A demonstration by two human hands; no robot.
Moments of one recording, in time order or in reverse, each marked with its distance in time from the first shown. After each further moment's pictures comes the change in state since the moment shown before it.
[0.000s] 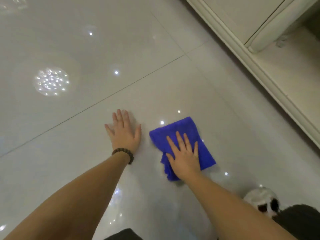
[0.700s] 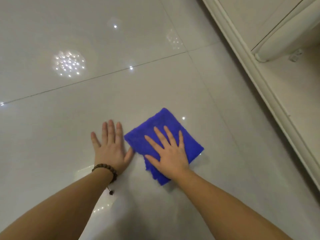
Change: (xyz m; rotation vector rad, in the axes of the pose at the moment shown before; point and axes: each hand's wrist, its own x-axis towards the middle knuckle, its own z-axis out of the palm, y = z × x) left_hand -0.070 0.037 0.079 0.305 0.023 -0.053; right_hand 0.038 0.080 0.007 -0.086 0.159 -0.551
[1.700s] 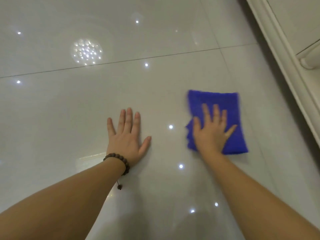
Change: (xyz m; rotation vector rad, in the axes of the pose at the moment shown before) left_hand 0.000 -0.004 0.003 -0.029 0.048 -0.006; right_hand 0.055 0.046 0.000 0.094 0.233 0.590
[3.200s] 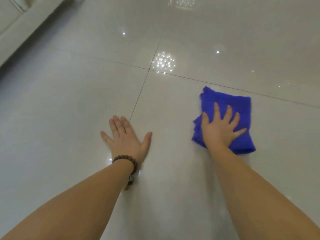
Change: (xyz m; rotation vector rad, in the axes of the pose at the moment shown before) left_hand -0.132 -0.302 0.008 -0.163 0.056 -0.896; right_hand -0.109 -0.354 0.044 -0.004 -0.196 -0.321
